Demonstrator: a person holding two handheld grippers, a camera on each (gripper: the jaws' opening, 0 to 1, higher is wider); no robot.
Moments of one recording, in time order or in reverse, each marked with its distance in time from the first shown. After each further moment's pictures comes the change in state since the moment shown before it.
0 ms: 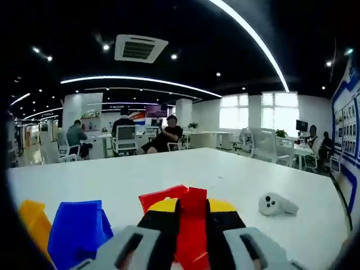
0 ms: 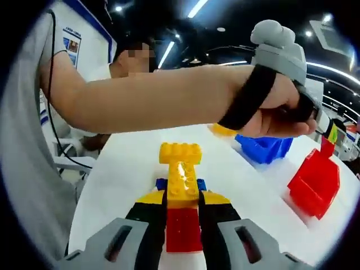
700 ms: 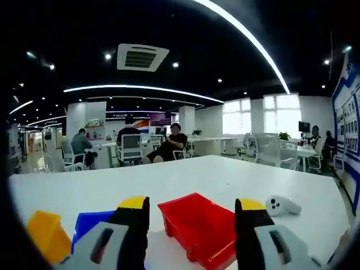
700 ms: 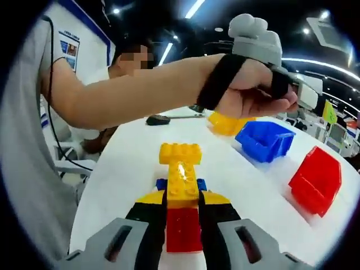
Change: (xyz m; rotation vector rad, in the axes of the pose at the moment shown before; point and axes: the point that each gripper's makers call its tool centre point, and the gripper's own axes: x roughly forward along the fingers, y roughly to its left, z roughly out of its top) left arm -0.037 0.025 0.025 0.027 -0.065 0.026; right arm 0.002 -0.003 0.003 0.027 -0.011 0.003
